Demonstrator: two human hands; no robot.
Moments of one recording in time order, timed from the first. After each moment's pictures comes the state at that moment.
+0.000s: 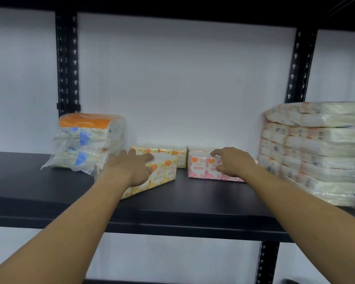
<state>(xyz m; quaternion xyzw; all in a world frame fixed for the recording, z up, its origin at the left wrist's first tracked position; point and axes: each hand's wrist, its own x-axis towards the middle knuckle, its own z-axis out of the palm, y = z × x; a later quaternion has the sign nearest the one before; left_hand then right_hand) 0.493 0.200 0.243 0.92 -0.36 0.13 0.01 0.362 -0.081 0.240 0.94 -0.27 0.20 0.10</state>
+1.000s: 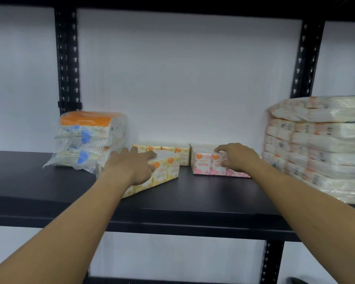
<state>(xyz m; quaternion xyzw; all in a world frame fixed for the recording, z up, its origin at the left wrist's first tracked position) 0.494 0.199 0.243 0.92 -0.36 0.13 0.00 0.369 -0.097 0.240 0.94 -0.28 0.21 0.06</state>
